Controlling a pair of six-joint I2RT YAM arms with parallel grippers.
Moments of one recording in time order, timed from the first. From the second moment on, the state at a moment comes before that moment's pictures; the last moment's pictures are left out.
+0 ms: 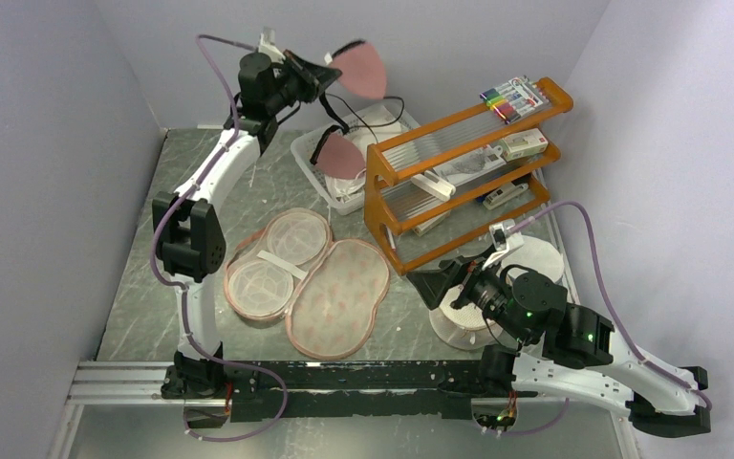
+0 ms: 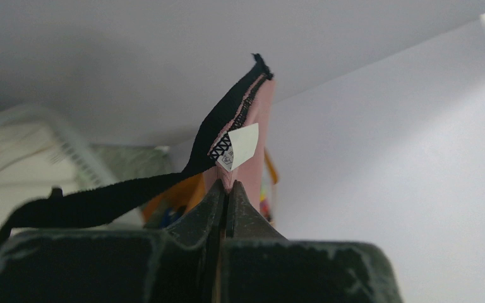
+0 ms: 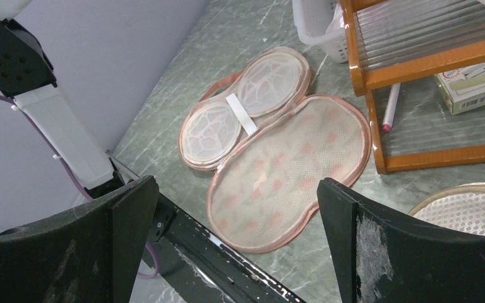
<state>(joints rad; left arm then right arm) -0.30 2.07 1.93 0.18 0.37 -1.11 1.21 0.44 0.83 -0.58 0.51 0.62</state>
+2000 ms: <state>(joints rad) -0.26 1.85 1.55 -0.16 0.33 -0.47 1.21 0.52 0.92 -0.64 0.49 0.63</state>
